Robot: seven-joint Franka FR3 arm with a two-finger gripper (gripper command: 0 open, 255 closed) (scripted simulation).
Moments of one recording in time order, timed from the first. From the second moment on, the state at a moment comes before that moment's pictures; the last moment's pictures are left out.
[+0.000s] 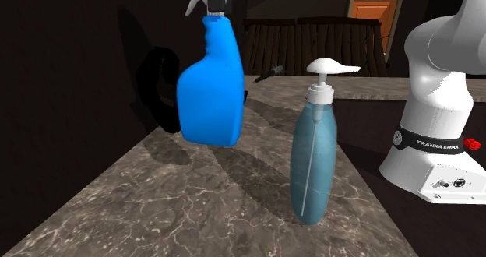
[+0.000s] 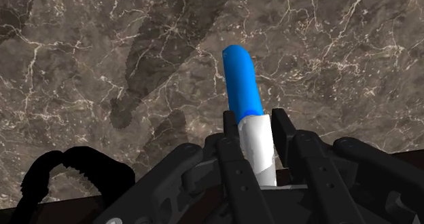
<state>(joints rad) 0.06 -0.23 0.40 -2.00 0.10 1.79 0.43</state>
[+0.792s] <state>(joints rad) 0.05 -0.21 0.39 -1.83 0.09 1.63 0.43</state>
